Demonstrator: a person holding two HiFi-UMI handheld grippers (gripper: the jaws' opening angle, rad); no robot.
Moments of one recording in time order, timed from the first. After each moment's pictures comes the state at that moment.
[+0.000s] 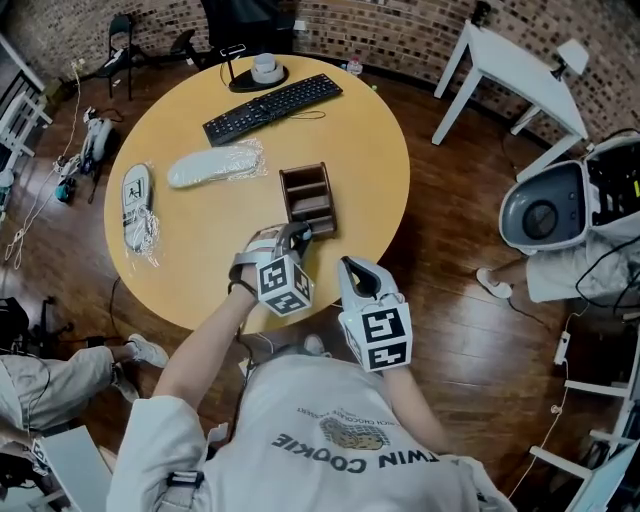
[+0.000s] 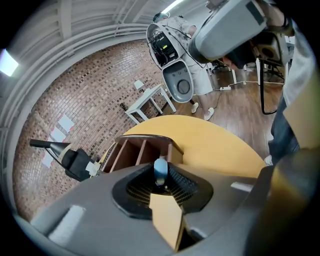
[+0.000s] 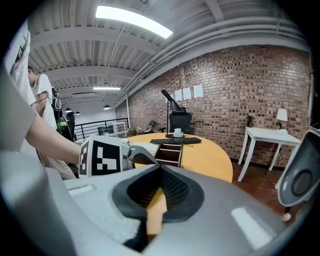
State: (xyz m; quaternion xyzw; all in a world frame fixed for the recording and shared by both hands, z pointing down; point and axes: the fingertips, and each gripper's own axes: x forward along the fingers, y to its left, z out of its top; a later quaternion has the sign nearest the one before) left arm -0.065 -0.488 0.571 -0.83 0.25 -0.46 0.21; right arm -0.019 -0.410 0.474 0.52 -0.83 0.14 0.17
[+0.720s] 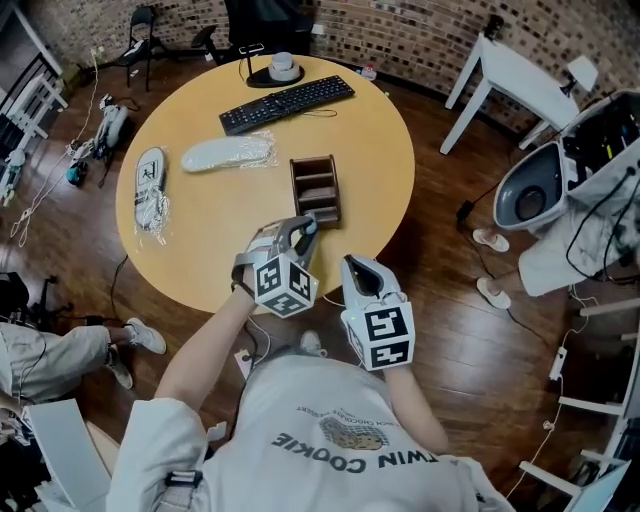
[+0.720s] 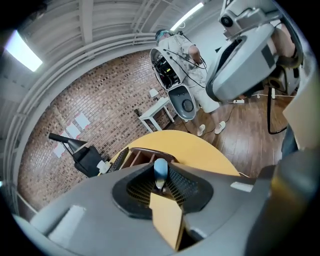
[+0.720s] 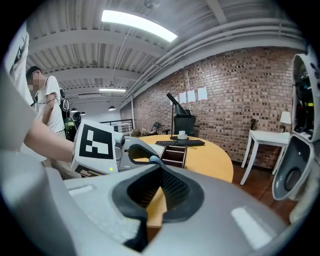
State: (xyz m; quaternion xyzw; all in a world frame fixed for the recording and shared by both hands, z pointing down) left arm -0.065 -0.454 0.516 -0.84 0.32 -0.39 0.19; right arm -0.018 -0.376 0.460 0.50 -0.84 0.12 0.17
